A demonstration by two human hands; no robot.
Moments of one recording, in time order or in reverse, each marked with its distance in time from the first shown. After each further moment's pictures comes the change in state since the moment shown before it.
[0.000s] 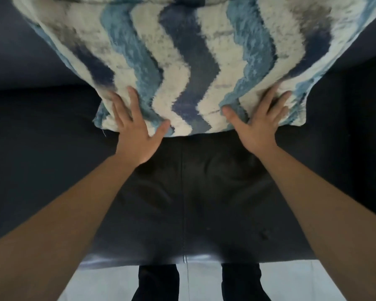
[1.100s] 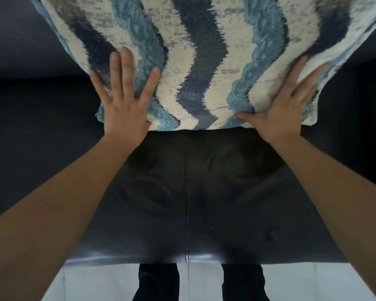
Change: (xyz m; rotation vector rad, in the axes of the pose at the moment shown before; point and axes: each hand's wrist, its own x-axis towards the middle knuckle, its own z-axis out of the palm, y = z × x) left_hand 0.027 -0.014 -0.024 0.854 0.245 0.395; right_hand 0.017 0.002 -0.021 -0.432 0.211 -0.155
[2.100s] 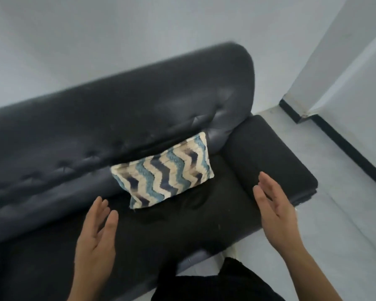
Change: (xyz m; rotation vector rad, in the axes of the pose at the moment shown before) left_hand -0.228 -0.057 -0.577 -1.406 0.036 -0.484; right_hand -0.355 -0.048 -0.535 0.945 0.182 0.338
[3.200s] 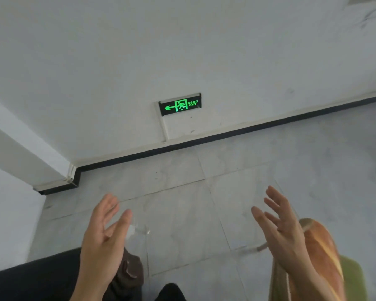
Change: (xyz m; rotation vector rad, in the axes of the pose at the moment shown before) left_hand -0.388 0.223 0.549 0.191 -1.357 0.679; right_hand -0.250 0.241 -0.491 0.296 1.332 0.347
